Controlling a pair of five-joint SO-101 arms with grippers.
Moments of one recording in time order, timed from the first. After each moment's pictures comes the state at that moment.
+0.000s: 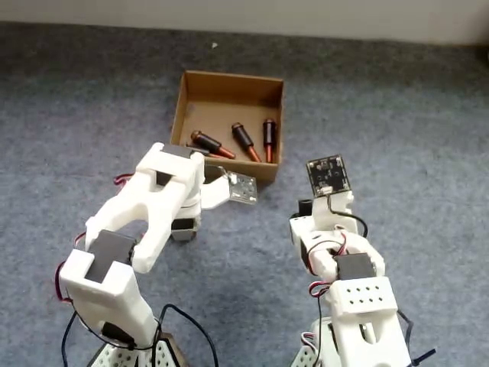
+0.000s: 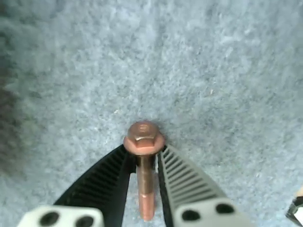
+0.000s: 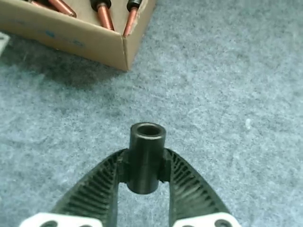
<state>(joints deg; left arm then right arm) 9.4 14.2 22.7 74.4 -62.5 -11.8 -58.3 74.2 40.5 9.5</state>
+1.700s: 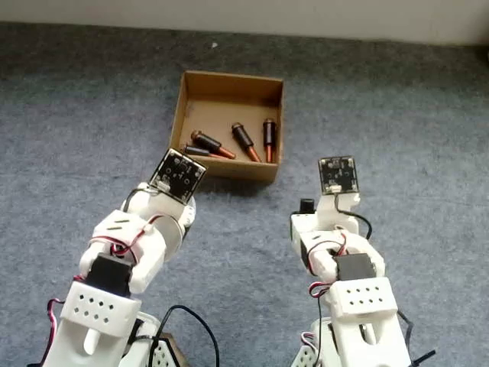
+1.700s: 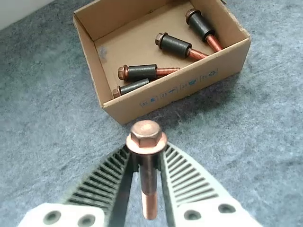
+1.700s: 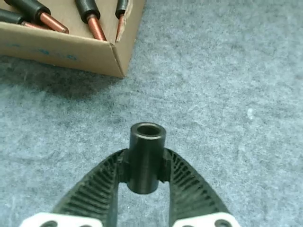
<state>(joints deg) 10.8 -68.0 65.5 51.3 -9.3 -11.8 -60.1 74.2 41.0 1.5</state>
